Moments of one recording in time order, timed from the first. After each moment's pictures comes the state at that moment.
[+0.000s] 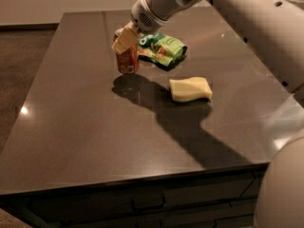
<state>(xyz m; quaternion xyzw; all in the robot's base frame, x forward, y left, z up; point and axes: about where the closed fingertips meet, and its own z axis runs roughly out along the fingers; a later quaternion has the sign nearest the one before) 0.669 0.064 0.952 -0.53 0.76 0.17 0.34</state>
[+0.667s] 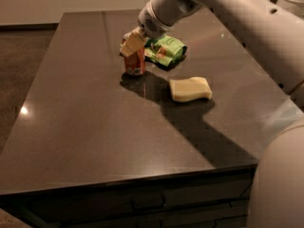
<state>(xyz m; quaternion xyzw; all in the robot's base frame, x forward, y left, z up) 0.691 0.047 0.930 -0.50 0.78 0.16 0.34</state>
